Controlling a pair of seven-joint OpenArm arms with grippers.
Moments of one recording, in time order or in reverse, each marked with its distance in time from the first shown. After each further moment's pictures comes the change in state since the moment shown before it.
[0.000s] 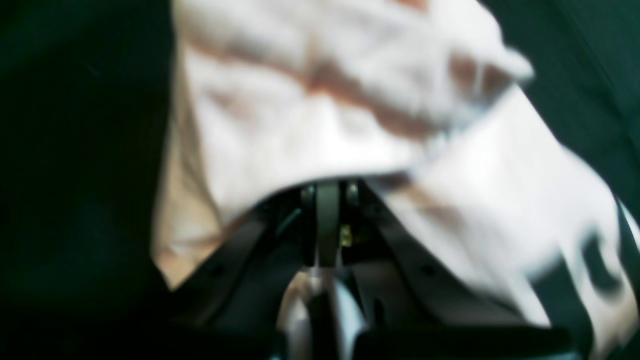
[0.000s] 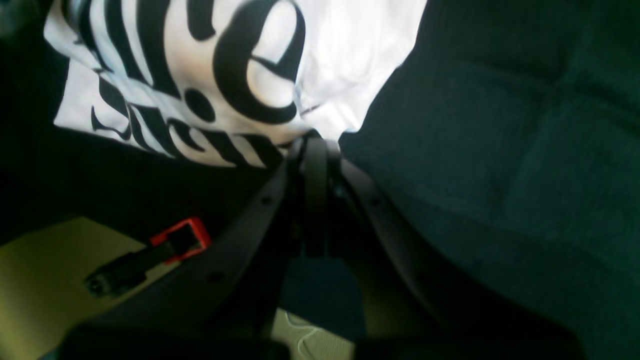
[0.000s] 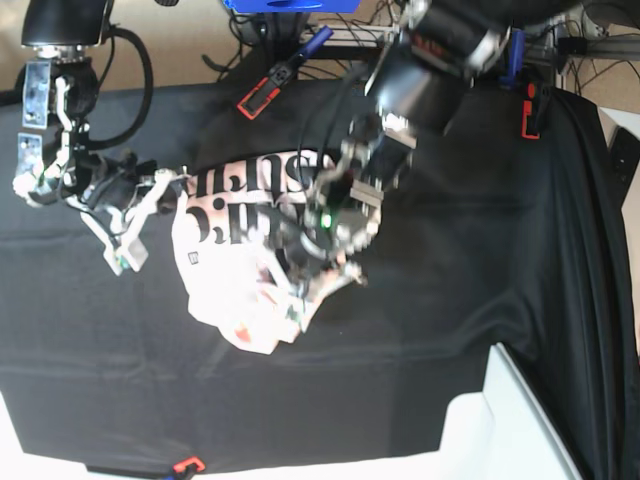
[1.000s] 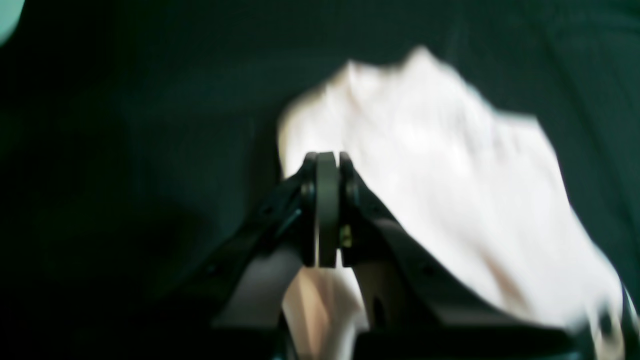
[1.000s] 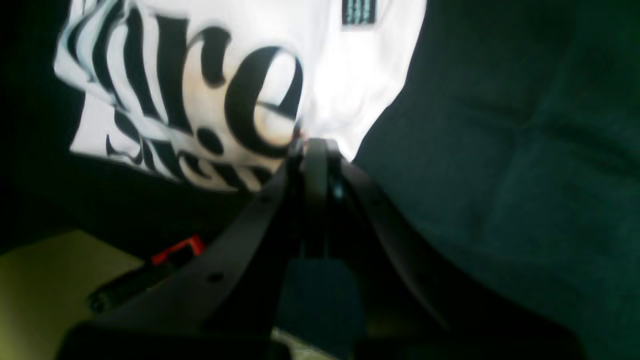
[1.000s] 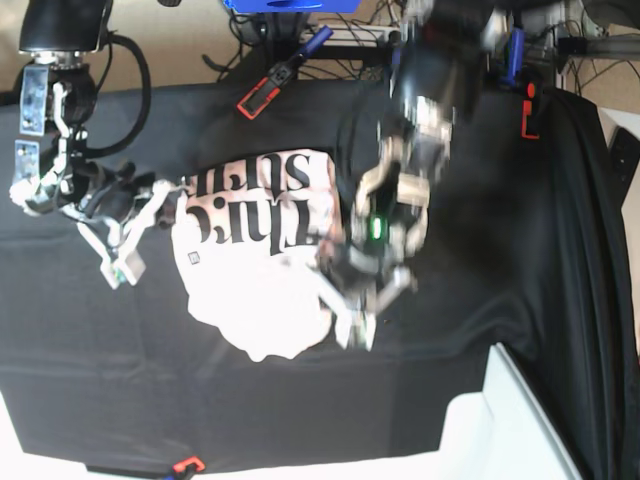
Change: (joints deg) left arm 9.6 -1.7 -10.3 18.9 0.3 0.5 4.7; right arm 1.2 0.9 -0.1 0.3 0.2 0.2 2.1
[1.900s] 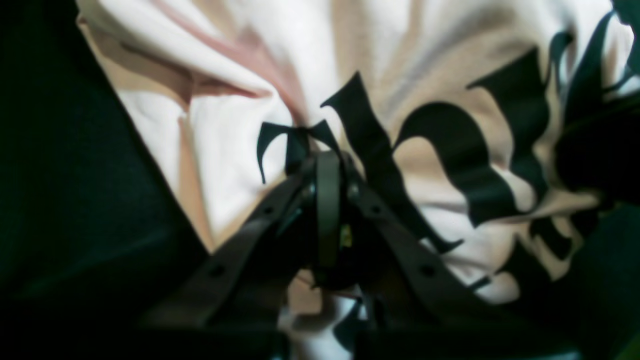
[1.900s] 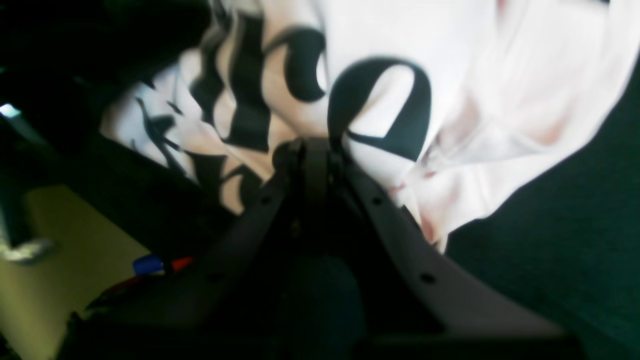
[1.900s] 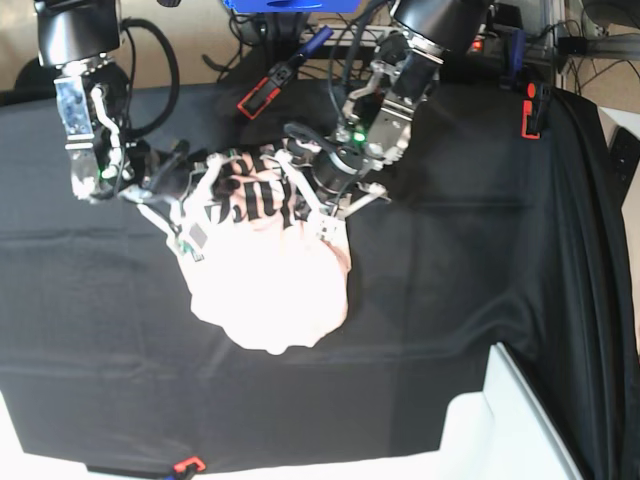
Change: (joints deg) left arm 8.3 -4.3 7.2 -7.5 -0.8 -1.8 -5.7; right arm 1.6 0.8 -15.5 -15.1 0.2 0.0 13.0
